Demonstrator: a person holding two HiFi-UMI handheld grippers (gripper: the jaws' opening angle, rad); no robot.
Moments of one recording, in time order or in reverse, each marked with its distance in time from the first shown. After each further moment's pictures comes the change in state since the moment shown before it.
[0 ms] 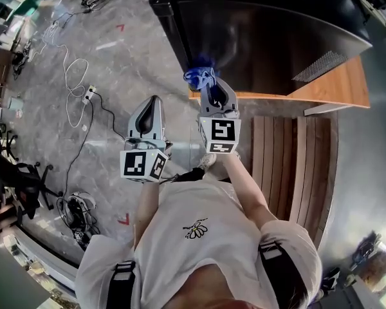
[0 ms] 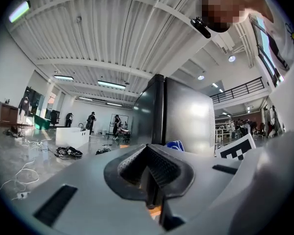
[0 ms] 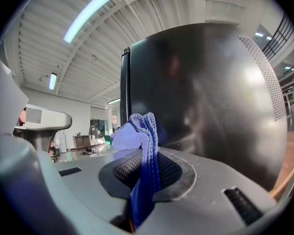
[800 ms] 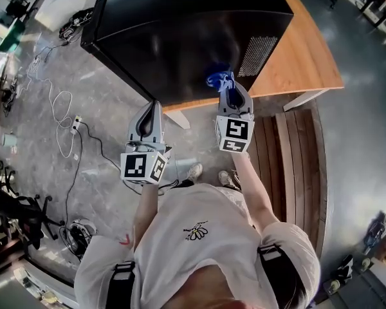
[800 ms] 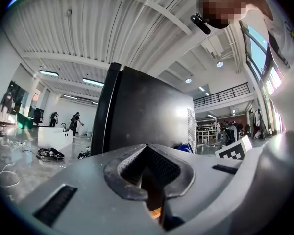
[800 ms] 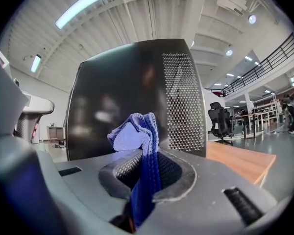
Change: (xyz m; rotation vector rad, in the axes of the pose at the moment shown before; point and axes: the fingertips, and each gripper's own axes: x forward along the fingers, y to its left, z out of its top) left arm 0.054 -0.127 0.010 0.022 -0.027 -0.164; right arm -0.085 -0.193 0.019 -0.073 -0.001 -0.286
